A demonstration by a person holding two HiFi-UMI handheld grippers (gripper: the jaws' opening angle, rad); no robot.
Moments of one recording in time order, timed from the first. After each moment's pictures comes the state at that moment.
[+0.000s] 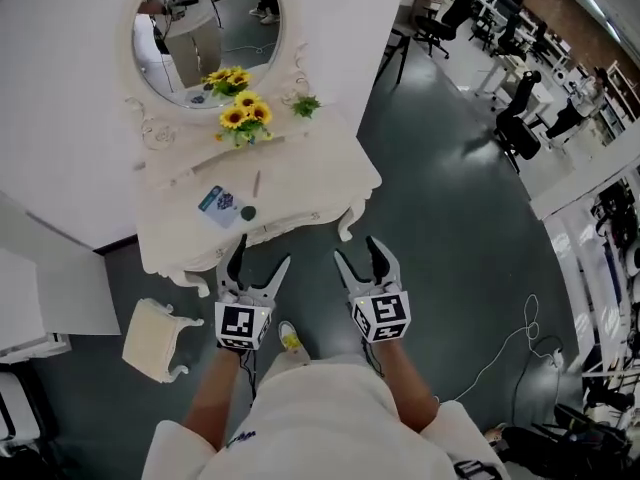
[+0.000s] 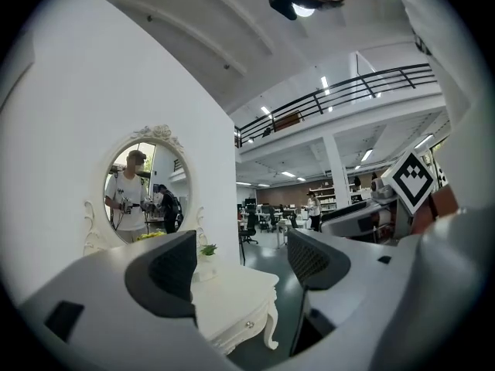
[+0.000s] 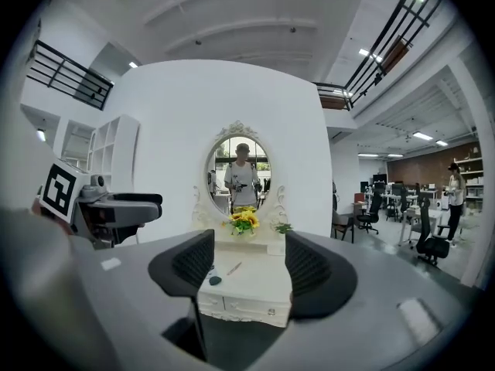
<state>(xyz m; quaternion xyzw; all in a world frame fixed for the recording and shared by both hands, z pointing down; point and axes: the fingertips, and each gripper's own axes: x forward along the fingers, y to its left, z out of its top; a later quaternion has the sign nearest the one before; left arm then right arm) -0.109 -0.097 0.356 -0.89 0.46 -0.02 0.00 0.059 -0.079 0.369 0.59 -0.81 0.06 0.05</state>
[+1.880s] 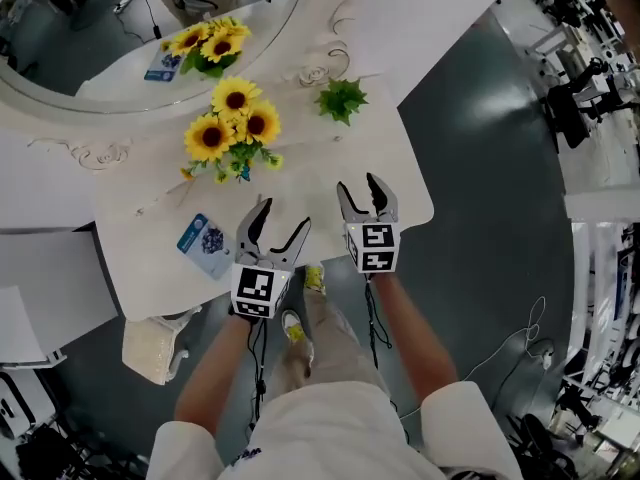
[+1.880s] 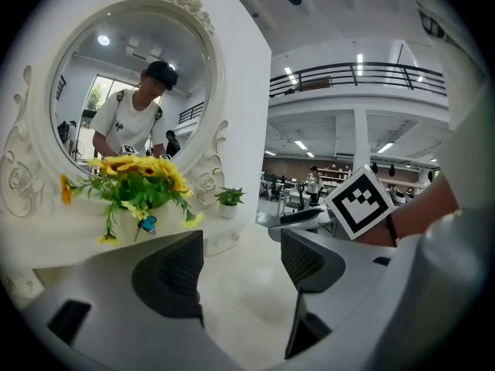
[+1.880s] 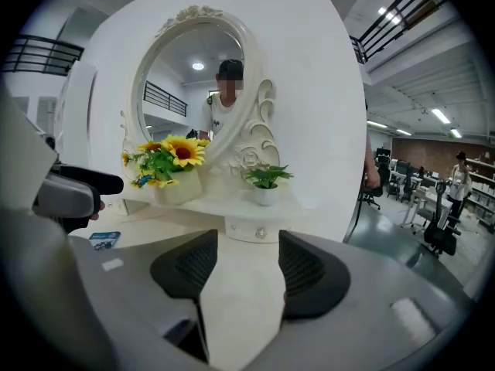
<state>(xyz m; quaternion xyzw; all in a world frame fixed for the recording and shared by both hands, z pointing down) -0.054 -0.454 0.576 -0.88 0.45 -0.12 -0.13 0.081 -0.512 0.623 0.58 -0.78 0.13 0.18</state>
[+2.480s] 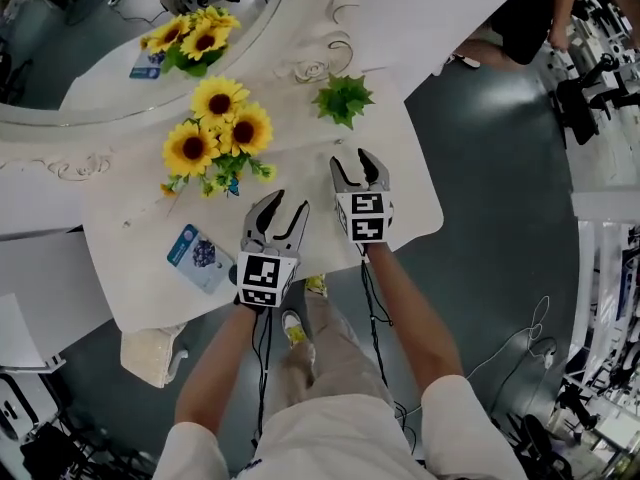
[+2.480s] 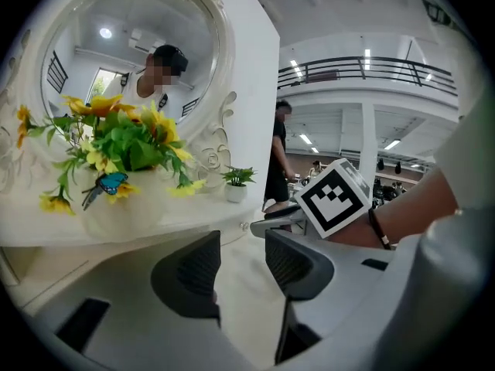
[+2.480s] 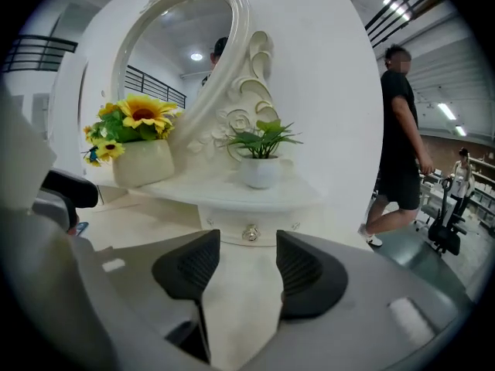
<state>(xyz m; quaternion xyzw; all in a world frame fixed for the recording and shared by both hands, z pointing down) -0.033 -0.505 0.638 -0.87 0.45 -0.13 -0.15 0.080 -0.594 0.692 0.57 -0.78 0.15 0.20</state>
